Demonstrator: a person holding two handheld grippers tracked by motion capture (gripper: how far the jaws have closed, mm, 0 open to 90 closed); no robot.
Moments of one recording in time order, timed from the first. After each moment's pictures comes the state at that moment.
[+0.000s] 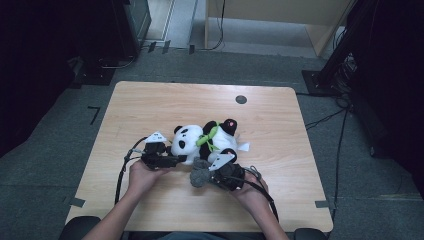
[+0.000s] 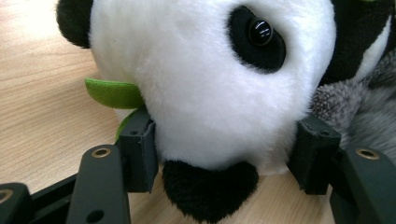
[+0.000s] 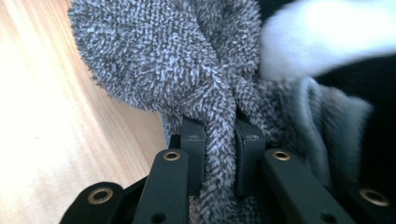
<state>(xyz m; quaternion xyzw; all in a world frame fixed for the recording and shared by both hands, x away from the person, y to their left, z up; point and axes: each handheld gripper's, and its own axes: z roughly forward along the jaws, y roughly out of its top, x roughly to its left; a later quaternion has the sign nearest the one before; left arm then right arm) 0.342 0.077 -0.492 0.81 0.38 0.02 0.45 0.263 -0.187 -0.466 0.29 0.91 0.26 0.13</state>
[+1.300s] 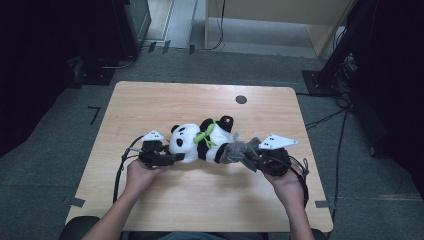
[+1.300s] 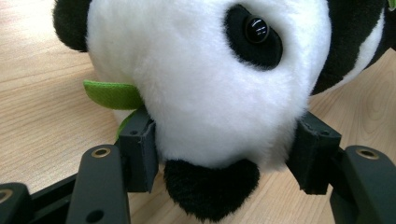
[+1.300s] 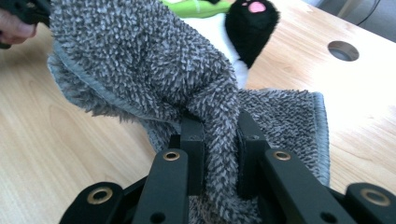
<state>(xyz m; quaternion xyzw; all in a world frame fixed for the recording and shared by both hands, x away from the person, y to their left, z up) 0.346 0.085 -0.491 0.81 0.39 0.01 0.45 0.265 -0.293 -0.402 0.39 0.82 0.38 0.18</state>
